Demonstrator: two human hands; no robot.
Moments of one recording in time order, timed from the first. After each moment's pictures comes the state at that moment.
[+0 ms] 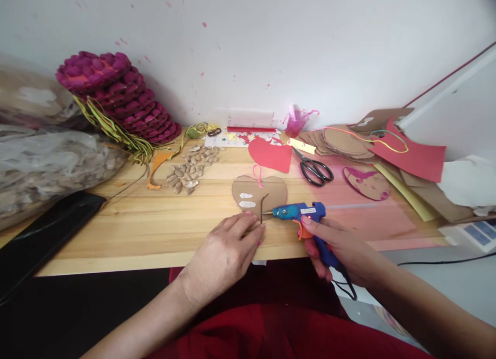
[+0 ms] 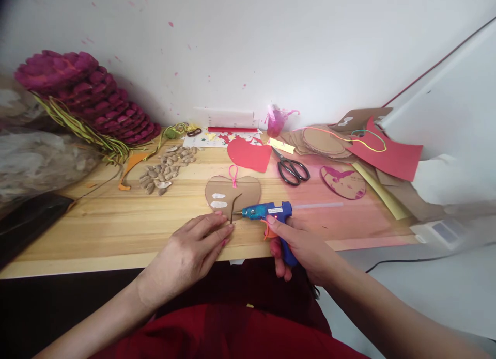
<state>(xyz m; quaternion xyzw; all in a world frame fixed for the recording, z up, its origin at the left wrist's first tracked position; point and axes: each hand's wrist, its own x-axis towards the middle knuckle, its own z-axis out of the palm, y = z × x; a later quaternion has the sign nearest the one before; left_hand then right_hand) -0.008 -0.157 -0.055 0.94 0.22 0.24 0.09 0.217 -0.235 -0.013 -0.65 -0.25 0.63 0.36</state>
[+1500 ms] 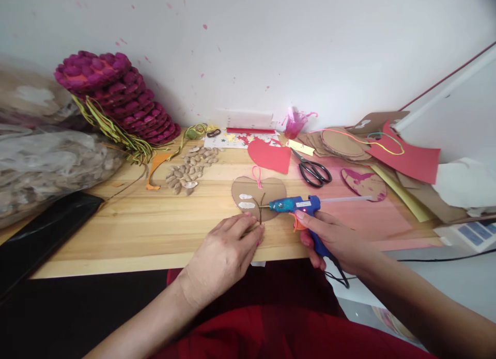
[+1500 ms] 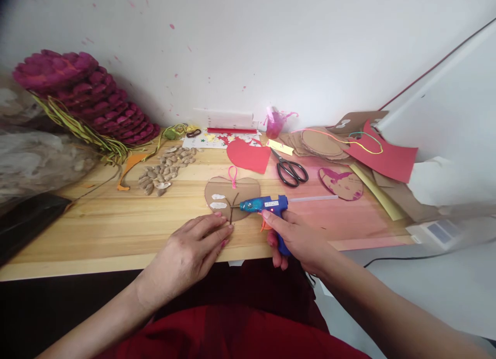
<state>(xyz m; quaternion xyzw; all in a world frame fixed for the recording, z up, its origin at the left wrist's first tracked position) -0.008 -0.157 -0.054 0.94 0.23 0.24 0.10 0.217 -0.220 -0.012 -0.68 -0.28 0.59 0.34</state>
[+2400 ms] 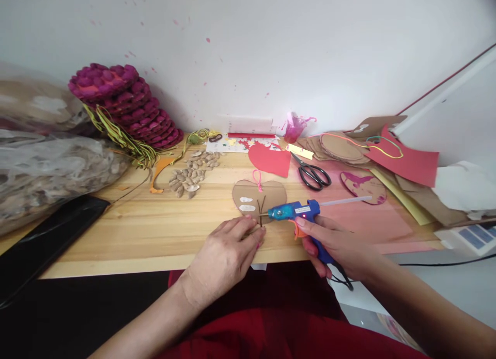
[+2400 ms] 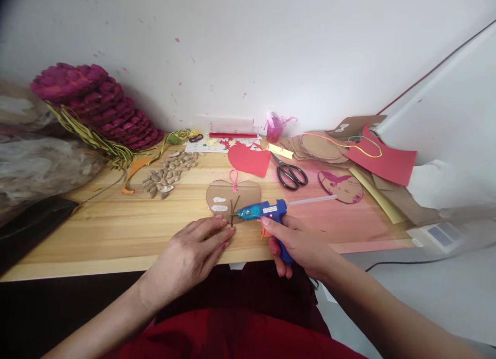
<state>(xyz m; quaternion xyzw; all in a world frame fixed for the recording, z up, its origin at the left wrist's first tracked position) -0.009 -0.156 -0.056 0.94 0.22 0.25 0.10 0.219 -0.226 -0.008 -0.66 -0.29 0.62 0.32</state>
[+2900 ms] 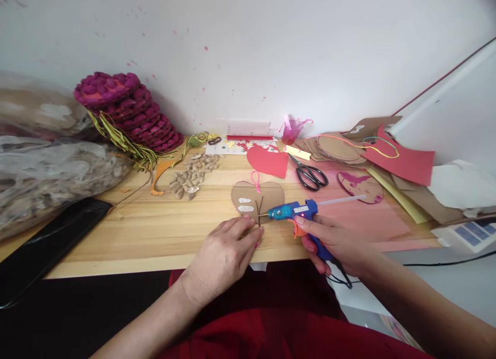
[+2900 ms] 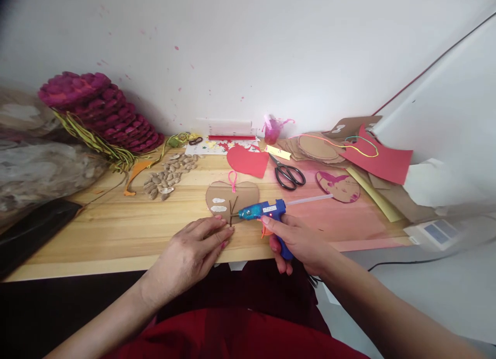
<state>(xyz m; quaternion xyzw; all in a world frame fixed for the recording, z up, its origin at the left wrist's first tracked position) -0.008 -0.157 -0.058 0.93 0.23 0.26 0.09 0.225 -0.225 -0.011 -0.66 -0.29 0.62 0.33</state>
